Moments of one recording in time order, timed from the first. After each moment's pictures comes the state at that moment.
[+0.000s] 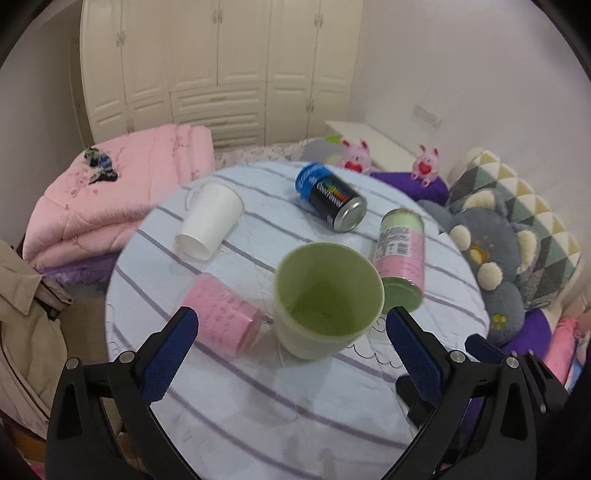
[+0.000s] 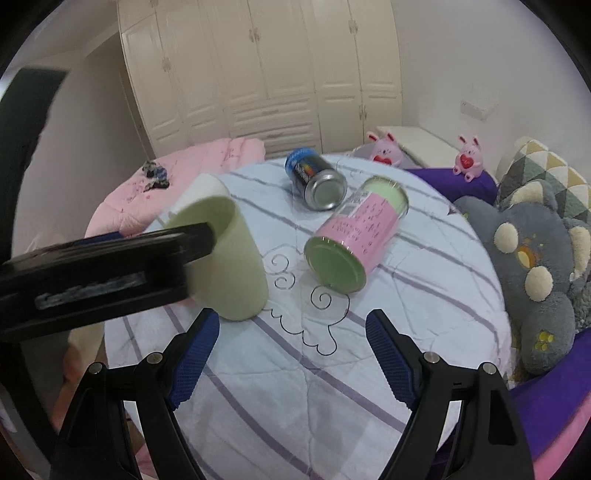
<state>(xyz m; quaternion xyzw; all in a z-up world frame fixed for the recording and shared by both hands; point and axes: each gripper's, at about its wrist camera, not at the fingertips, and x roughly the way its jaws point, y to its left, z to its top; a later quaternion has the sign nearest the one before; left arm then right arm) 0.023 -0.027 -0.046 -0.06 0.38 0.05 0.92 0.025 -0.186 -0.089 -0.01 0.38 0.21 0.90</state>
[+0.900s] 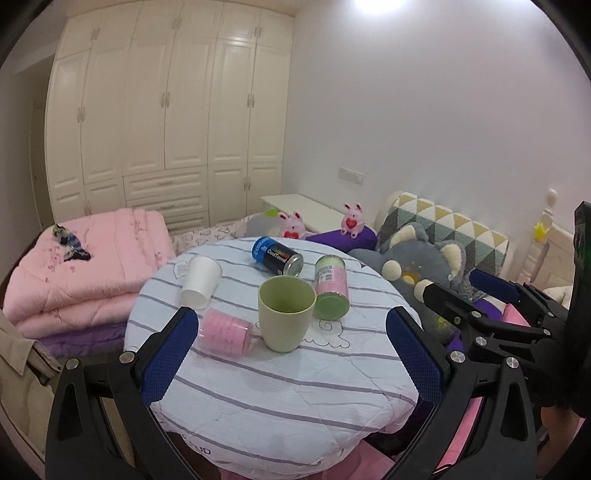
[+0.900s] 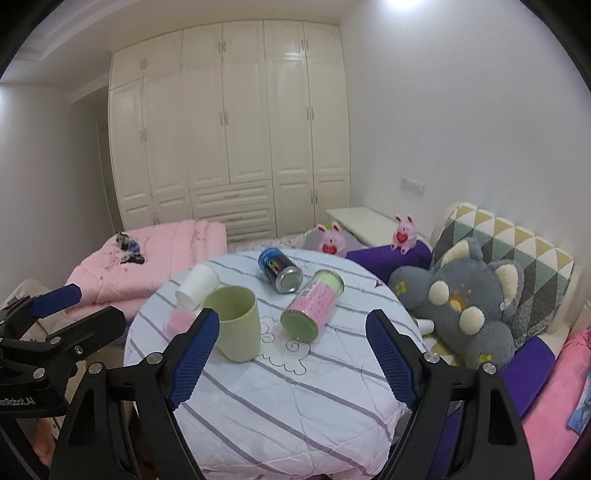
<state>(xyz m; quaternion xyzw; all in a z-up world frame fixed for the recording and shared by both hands) -0.118 -0.012 0.019 -0.02 0.23 -0.07 0.97 -0.086 -0.198 -0.001 0.00 0.22 0.11 0.97</state>
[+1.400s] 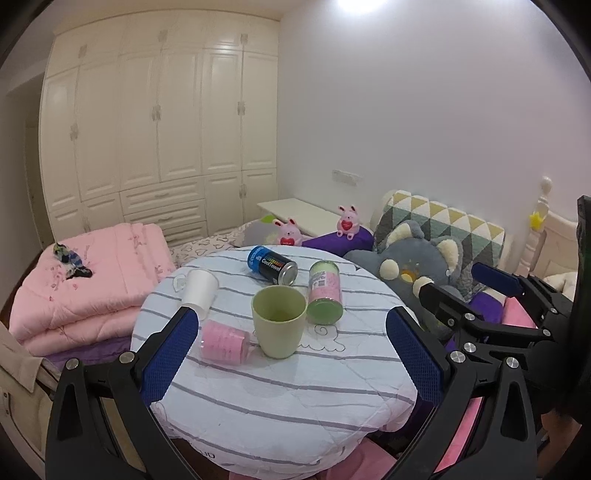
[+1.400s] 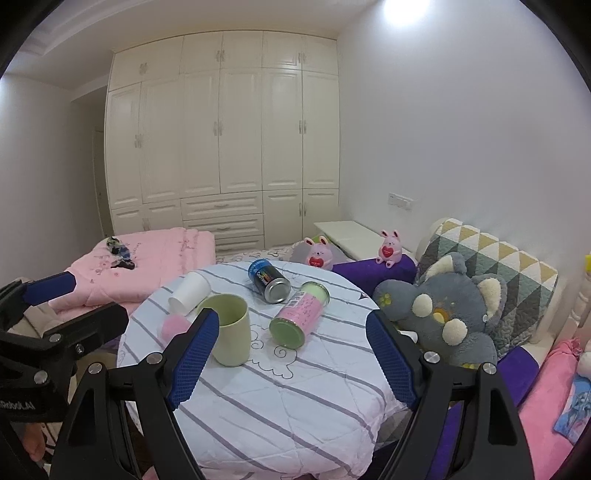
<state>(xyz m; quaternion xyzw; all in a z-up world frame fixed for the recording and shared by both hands) -0.122 -0.027 0.033 0.01 0.22 -0.08 0.97 -0.100 -0.197 0.010 -0.02 0.20 0.09 0.98</state>
